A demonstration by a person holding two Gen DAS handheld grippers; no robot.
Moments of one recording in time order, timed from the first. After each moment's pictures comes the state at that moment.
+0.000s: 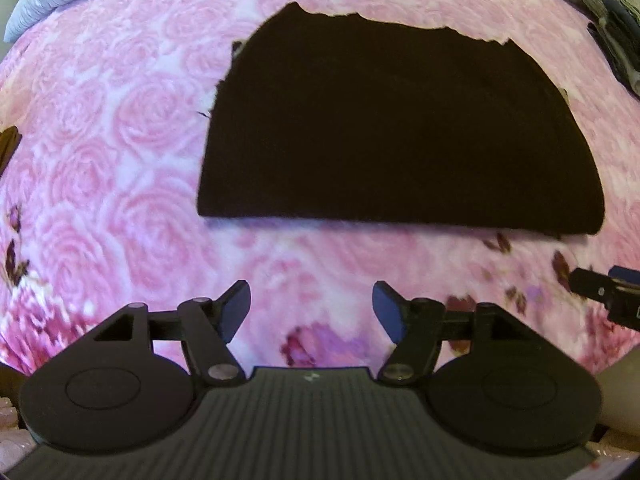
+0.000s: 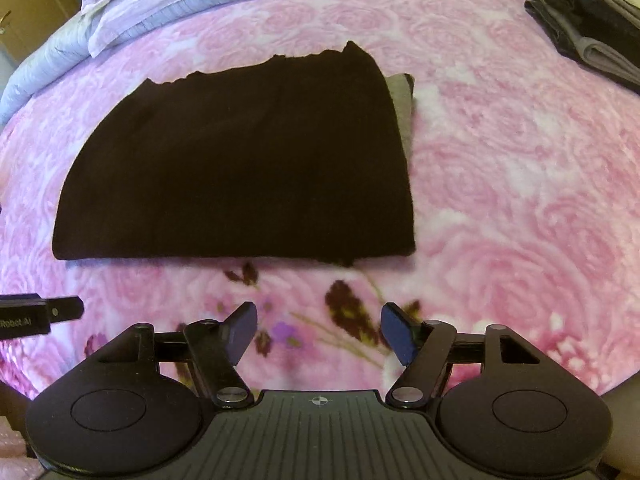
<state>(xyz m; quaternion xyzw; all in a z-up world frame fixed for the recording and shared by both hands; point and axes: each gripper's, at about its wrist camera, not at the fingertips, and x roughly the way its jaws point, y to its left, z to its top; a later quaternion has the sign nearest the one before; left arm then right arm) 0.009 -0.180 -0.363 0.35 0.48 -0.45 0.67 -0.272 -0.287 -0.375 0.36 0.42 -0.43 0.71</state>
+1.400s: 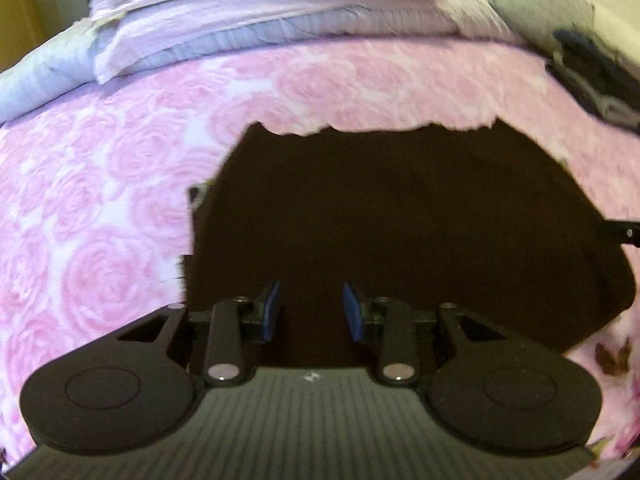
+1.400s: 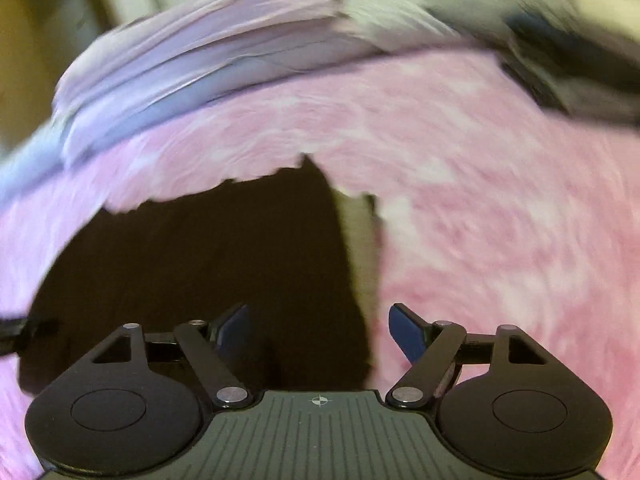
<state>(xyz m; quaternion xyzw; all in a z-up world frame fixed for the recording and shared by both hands) 0.064 -0.256 -0.383 0.29 0.34 -0.57 0.69 -0.299 -0.380 -0.400 0.35 0.28 -0.49 0.74</state>
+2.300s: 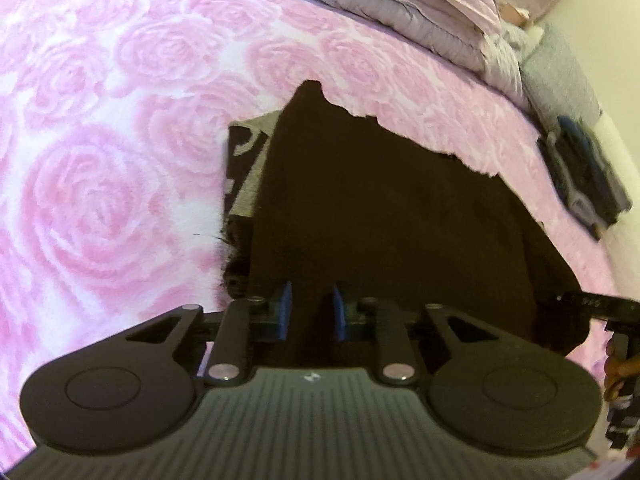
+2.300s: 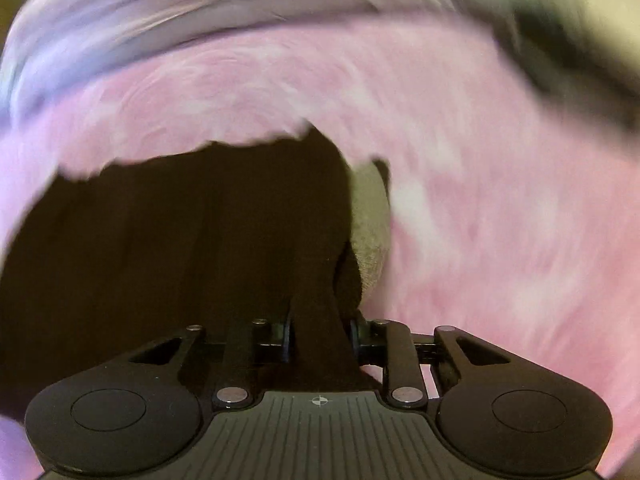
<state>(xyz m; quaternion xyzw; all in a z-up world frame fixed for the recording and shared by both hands) 0.170 -0.250 -0.403 0.15 0.52 -0.57 0.62 -0.180 -0.394 -0.374 0.26 0.43 -0.54 0.68</state>
